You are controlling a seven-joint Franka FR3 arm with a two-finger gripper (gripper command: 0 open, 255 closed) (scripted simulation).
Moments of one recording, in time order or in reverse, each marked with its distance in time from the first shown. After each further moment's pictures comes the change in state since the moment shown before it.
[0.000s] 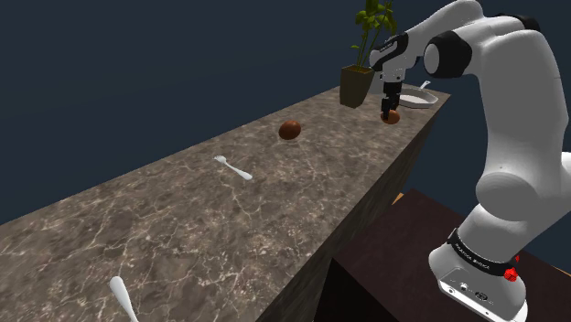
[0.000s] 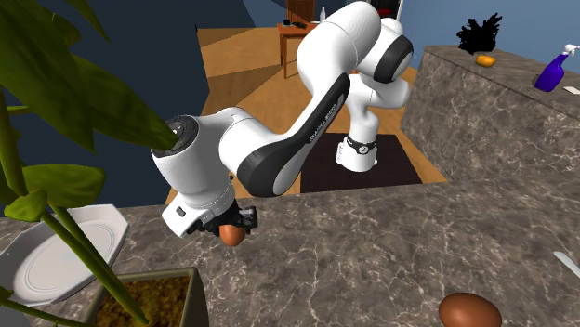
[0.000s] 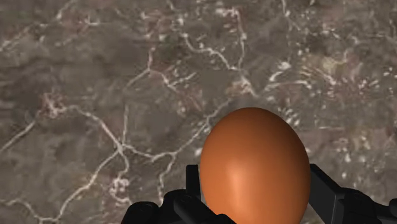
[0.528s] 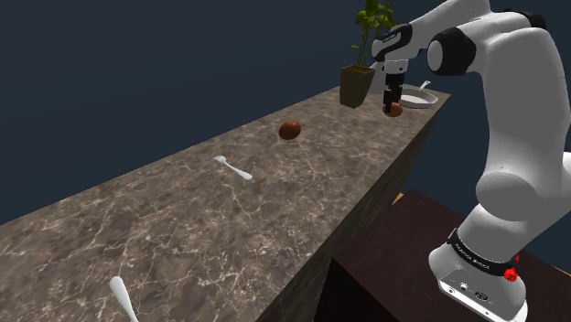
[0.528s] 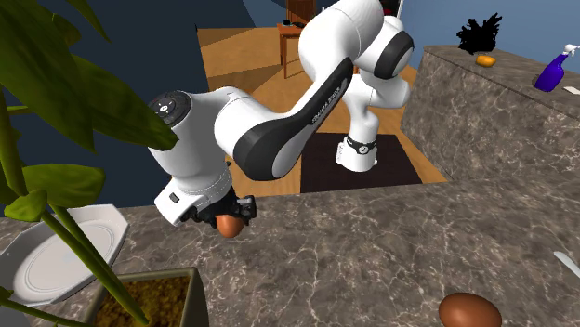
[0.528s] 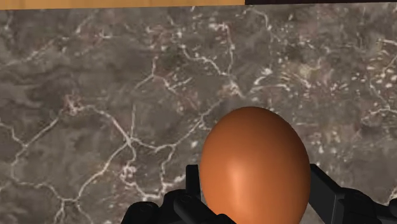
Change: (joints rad) arm 0.000 -0.028 -0.008 0.051 -0.011 -0.077 0.002
